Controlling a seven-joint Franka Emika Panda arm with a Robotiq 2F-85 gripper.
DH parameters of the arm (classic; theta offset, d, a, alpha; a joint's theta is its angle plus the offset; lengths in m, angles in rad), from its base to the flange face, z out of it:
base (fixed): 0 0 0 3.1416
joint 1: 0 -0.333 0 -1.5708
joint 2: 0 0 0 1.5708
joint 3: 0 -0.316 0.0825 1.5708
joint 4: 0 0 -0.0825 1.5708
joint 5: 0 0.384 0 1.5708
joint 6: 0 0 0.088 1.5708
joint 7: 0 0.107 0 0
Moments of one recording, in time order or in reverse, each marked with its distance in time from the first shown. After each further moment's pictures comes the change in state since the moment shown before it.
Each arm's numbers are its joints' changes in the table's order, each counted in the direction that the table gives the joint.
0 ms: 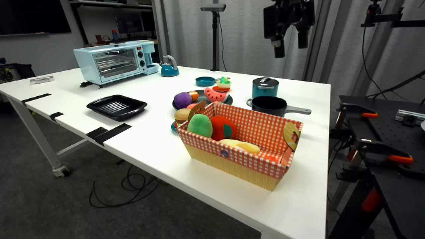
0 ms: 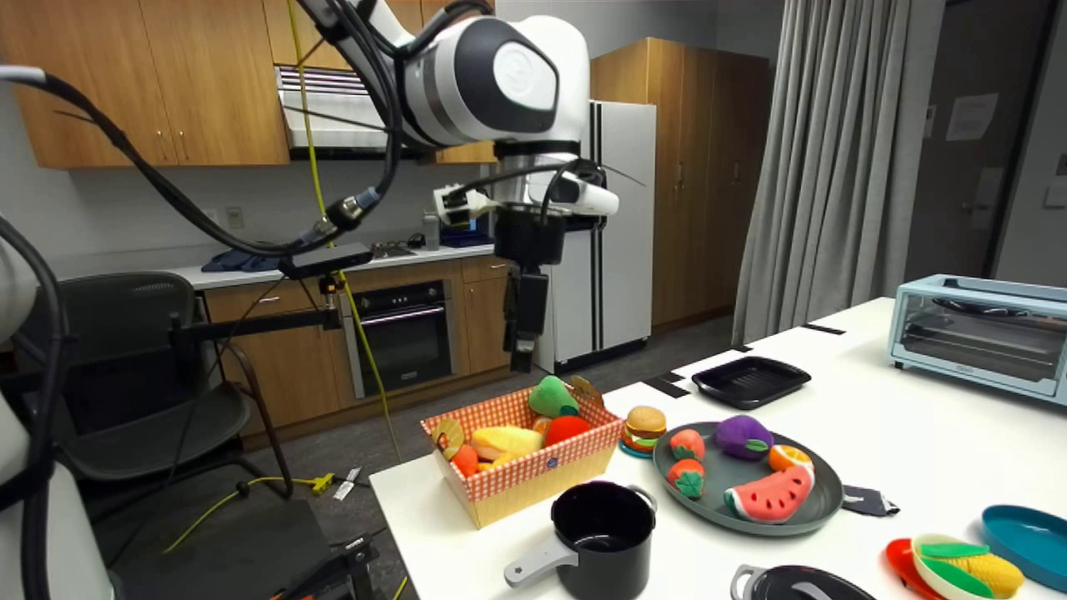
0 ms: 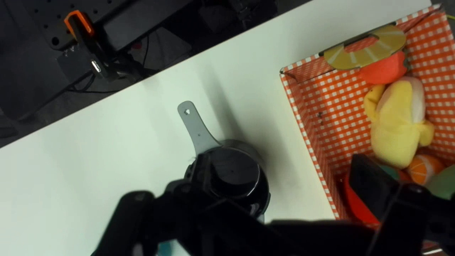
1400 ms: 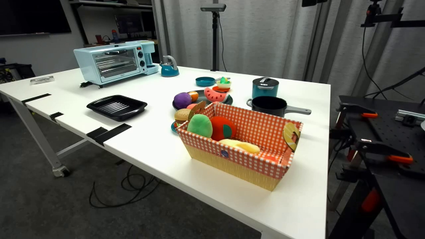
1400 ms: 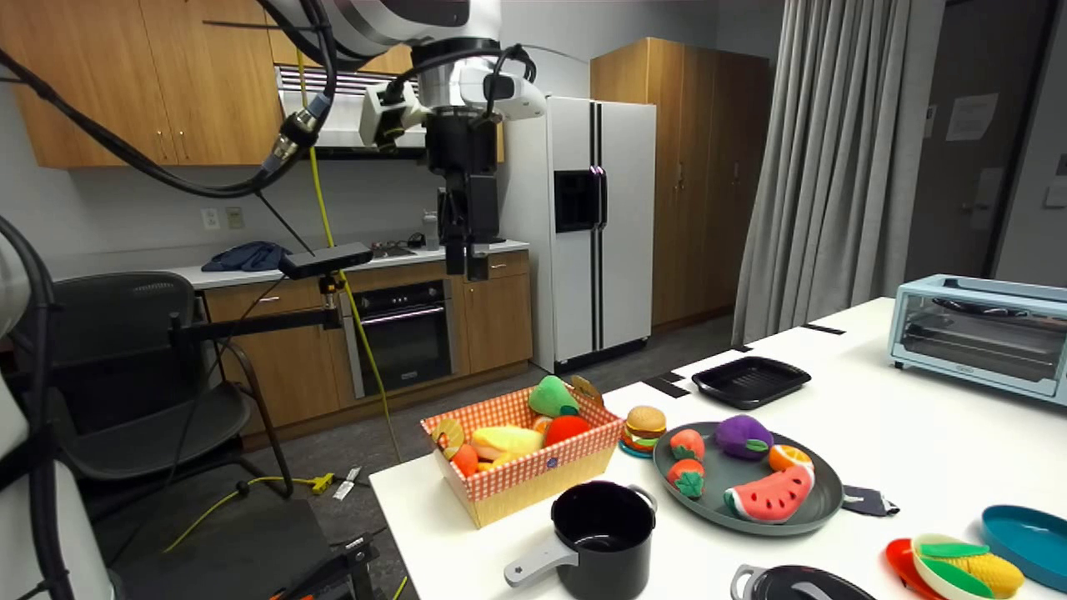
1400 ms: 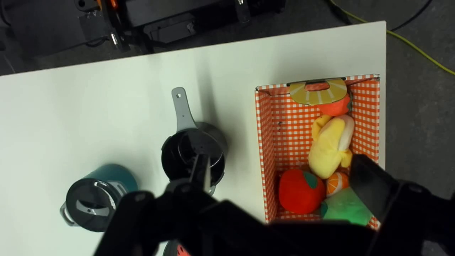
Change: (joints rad) arm -0.044 0.272 -0.110 -0.001 0.019 -0.165 -0.161
